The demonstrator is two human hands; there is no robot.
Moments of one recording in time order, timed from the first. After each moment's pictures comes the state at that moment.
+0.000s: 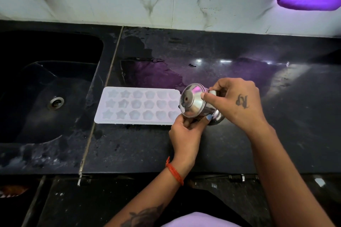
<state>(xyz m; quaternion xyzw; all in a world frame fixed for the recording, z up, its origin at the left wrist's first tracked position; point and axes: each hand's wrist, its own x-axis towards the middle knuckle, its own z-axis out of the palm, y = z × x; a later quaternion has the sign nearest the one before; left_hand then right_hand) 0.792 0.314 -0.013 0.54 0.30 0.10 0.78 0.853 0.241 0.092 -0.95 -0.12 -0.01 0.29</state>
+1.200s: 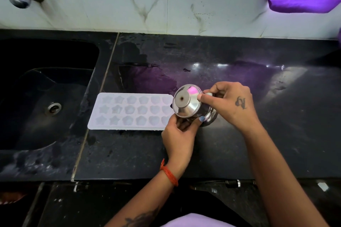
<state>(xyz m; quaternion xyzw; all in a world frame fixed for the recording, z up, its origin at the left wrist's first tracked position) 0.799 0.312 -0.003 0.64 0.29 0.15 0.69 0.876 0.224 0.076 -0.91 -0.09 0.02 0.41</state>
